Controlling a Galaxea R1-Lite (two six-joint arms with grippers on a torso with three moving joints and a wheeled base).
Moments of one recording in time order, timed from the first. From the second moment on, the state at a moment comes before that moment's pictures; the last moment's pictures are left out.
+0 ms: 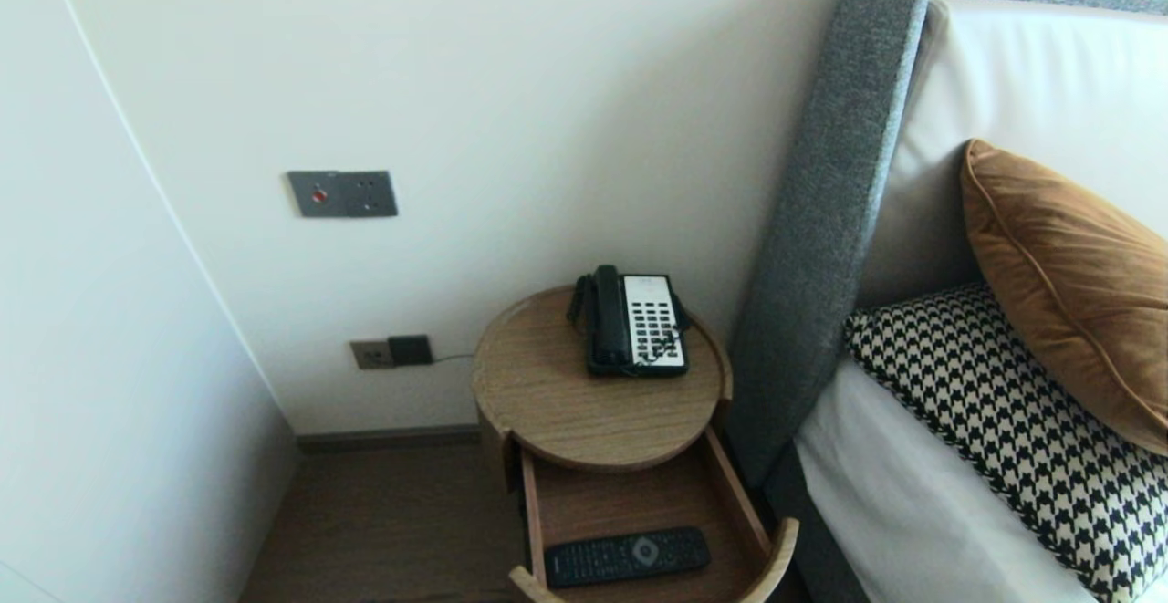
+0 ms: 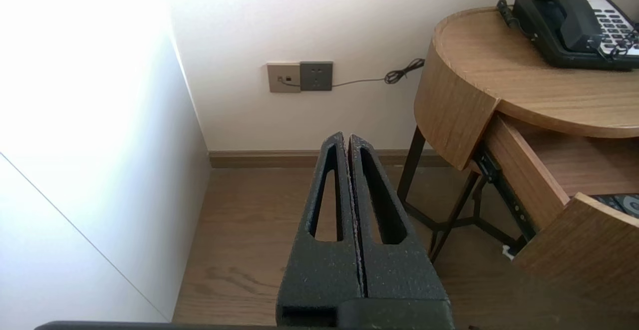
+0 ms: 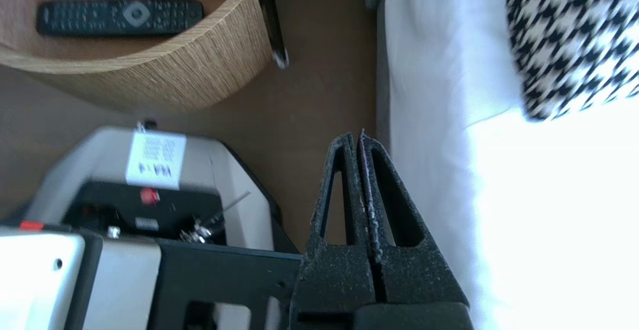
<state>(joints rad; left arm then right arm) 0.00 0.00 -0.03 0.05 0.02 -0.01 -0.28 0.56 -0.41 0.45 0.30 -0.26</state>
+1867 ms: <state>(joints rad) 0.01 0.00 -0.03 0.05 0.02 -0.01 0.01 0.00 0.00 0.01 0.00 -0.01</state>
